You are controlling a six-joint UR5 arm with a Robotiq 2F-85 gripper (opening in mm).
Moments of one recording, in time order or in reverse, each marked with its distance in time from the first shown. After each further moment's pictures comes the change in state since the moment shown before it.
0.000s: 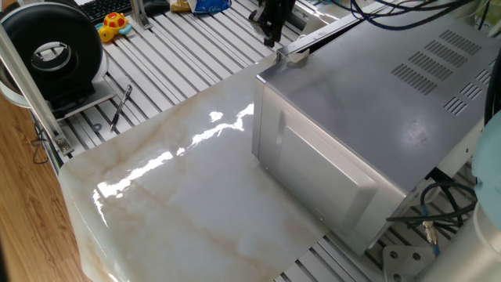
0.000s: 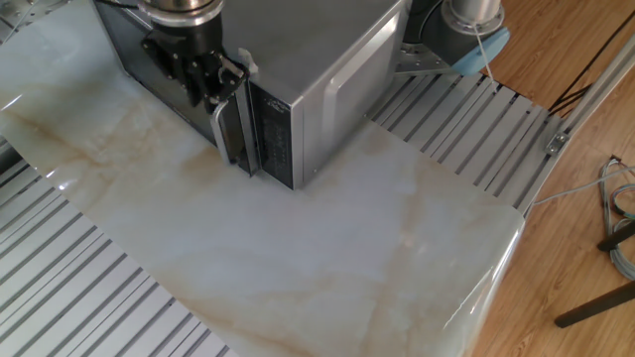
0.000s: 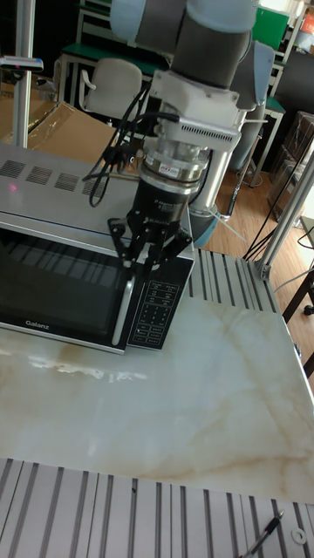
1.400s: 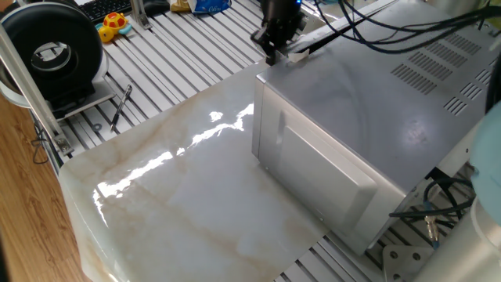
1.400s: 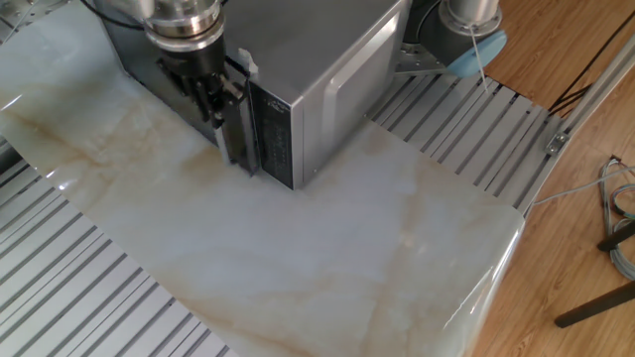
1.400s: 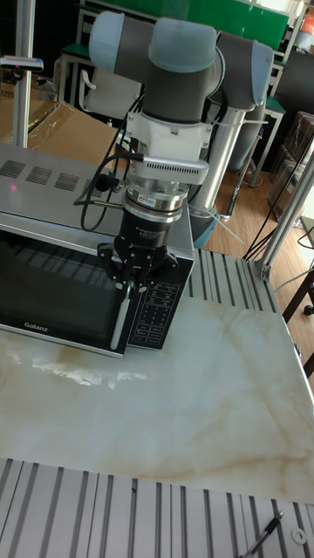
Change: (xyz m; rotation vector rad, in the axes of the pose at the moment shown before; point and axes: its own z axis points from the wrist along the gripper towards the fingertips) arm -0.014 0.012 0.058 -0.135 -0.045 0.101
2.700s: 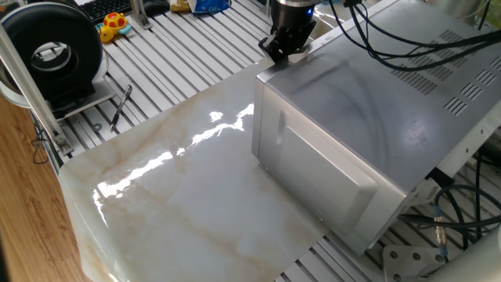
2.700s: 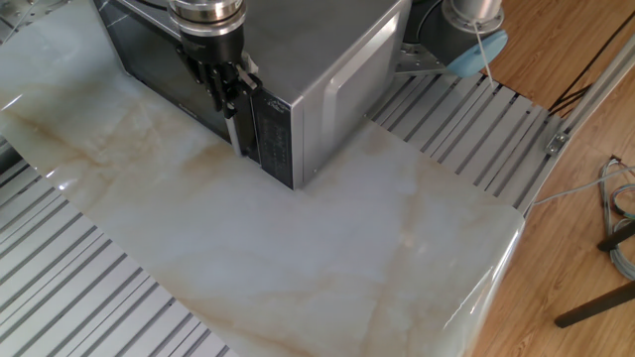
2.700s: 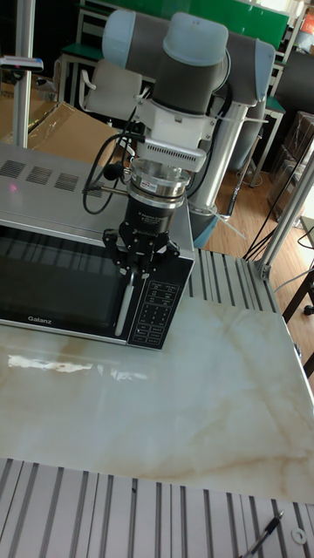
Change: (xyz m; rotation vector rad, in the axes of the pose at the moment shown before) arm 0.043 -0.015 -0.009 0.104 0.008 0.100
